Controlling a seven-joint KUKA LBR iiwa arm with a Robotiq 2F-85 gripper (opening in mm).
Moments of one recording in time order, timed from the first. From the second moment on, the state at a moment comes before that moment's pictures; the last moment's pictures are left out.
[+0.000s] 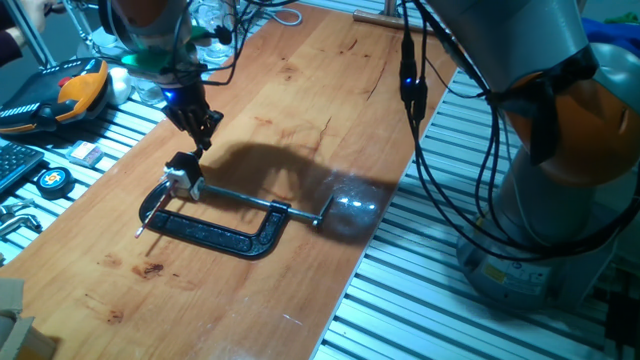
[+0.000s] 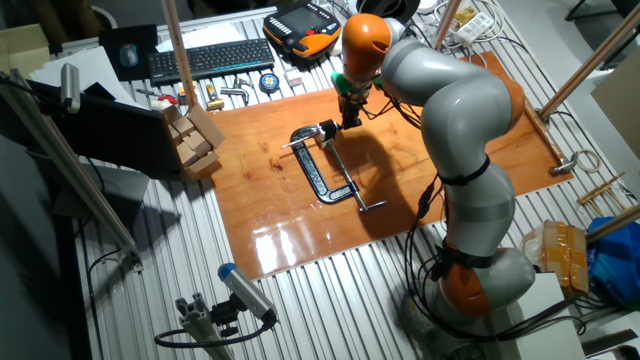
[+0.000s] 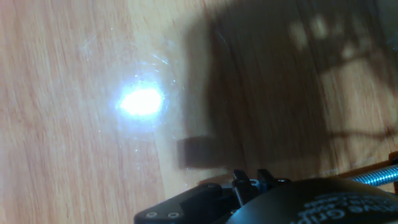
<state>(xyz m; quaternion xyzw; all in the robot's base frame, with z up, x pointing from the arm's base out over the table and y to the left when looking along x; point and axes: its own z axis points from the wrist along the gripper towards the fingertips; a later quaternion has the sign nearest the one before) 0.638 0.064 0.104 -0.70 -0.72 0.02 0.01</state>
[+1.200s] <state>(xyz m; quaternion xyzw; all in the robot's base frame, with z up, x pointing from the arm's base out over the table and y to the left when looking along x) 0.661 0.066 0.106 -0.69 -0.72 0.04 0.00</state>
